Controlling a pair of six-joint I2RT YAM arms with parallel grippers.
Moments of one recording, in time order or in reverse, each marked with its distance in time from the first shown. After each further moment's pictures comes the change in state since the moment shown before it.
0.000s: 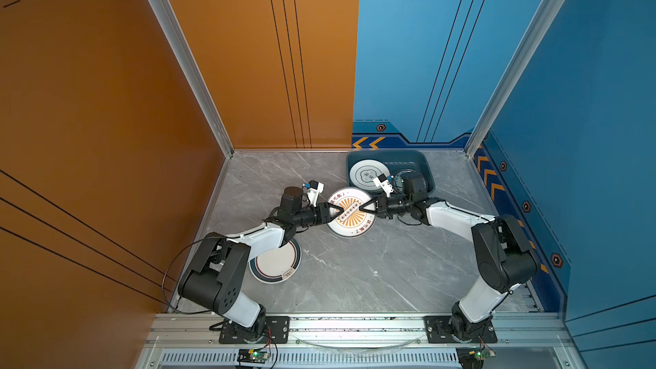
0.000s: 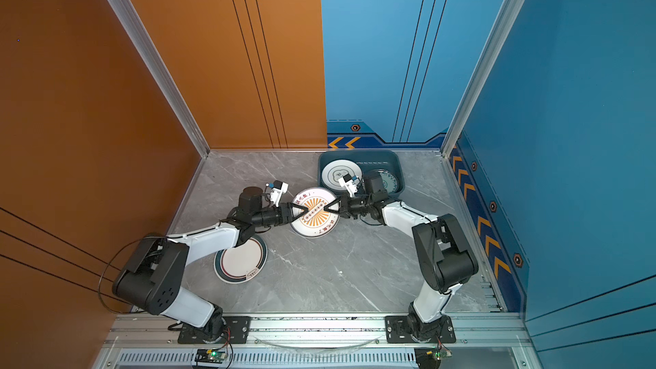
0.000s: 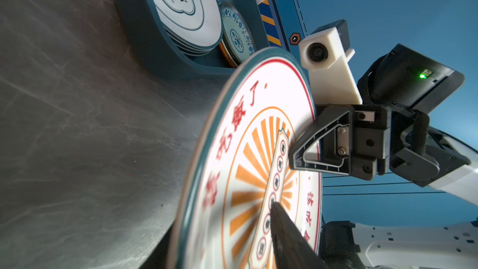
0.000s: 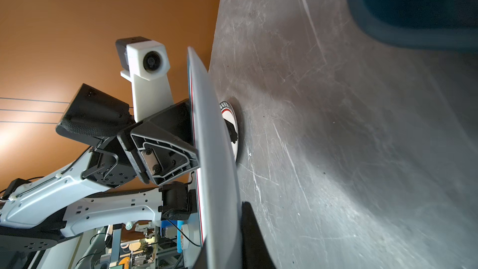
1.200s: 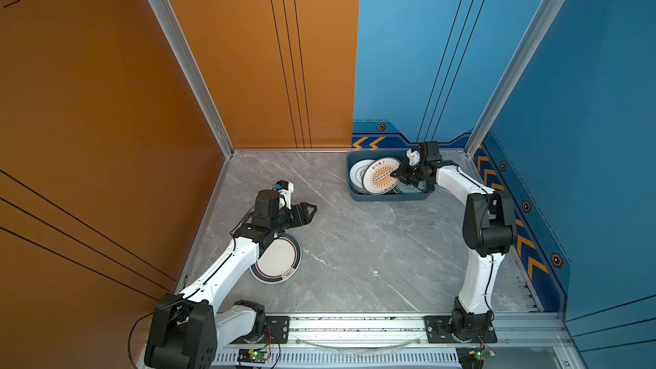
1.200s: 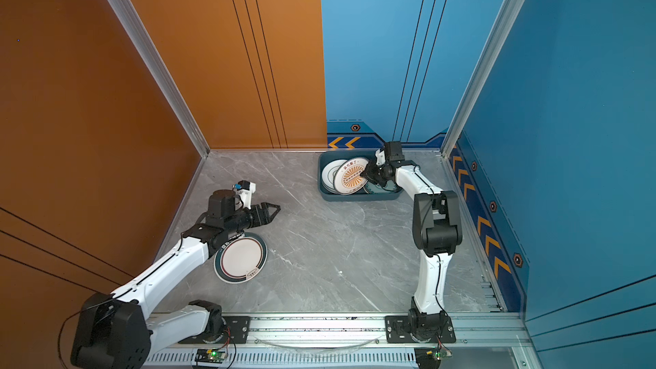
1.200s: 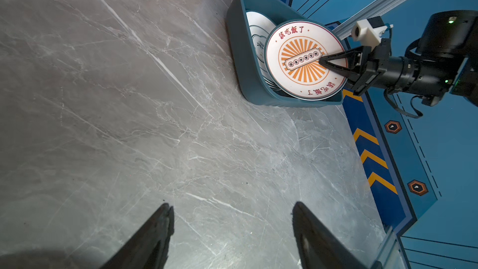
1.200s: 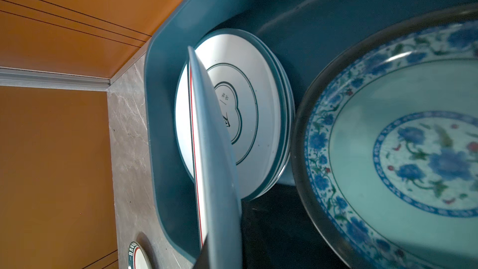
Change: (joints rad) left arm 0.130 -0.389 -0.025 -0.486 -0.320 0.210; right arm -0.232 0.337 0.594 -0.472 0.476 -0.105
